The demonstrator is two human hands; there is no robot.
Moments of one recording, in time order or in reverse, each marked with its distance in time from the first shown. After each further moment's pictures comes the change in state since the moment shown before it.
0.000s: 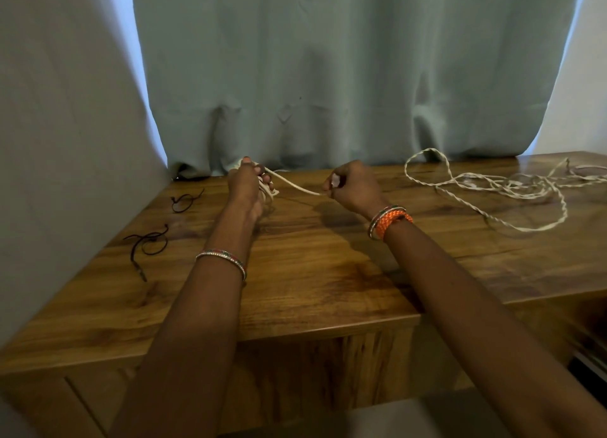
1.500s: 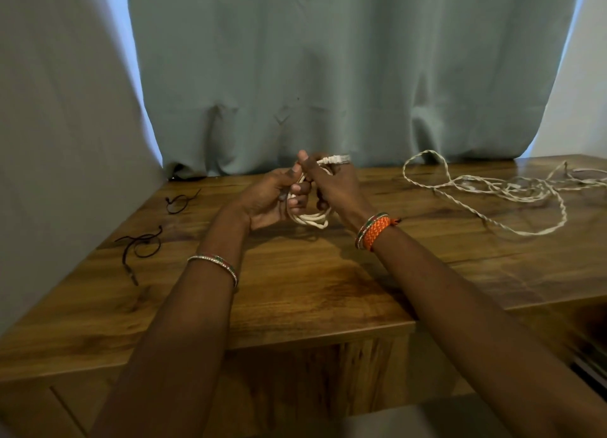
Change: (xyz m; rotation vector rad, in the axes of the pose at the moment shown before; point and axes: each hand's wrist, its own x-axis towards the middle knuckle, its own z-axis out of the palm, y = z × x) left_hand -0.036 0.000 0.002 0.237 -0.860 -0.254; right_hand -0.022 -0.038 0.008 0.741 -0.004 -0.060
